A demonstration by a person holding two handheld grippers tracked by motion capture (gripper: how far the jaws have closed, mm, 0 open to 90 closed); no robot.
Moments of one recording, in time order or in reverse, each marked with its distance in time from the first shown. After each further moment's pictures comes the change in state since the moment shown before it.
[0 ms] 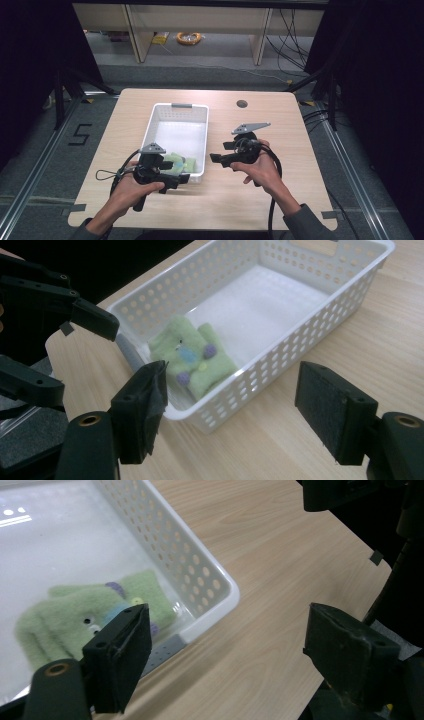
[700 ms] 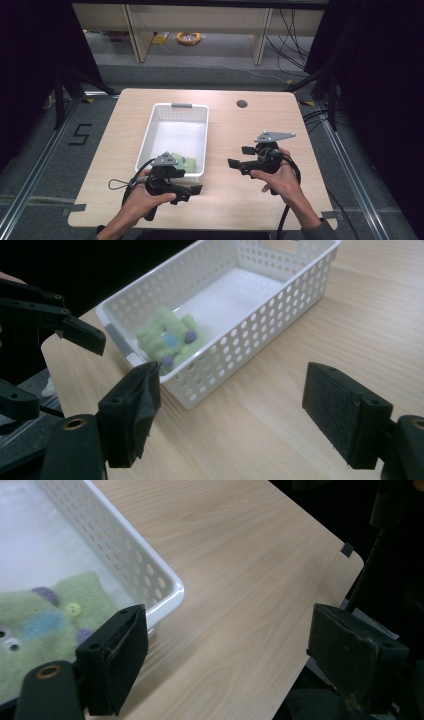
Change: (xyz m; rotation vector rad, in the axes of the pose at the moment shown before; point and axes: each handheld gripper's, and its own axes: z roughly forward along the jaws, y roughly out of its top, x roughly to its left) left arm -0.026 -0.014 0.019 -0.014 -0.080 0.052; right arm -0.015 -0.036 -0.038 -0.069 -0.023 0.047
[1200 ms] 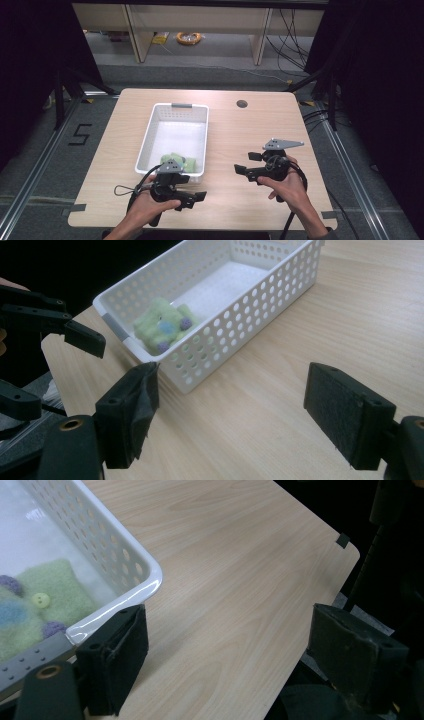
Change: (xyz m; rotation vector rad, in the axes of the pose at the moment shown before) left arm -0.008 -0.013 0.010 0.000 0.000 0.010; right arm -0.006 -0.022 -0.010 -0.026 -0.007 0.016
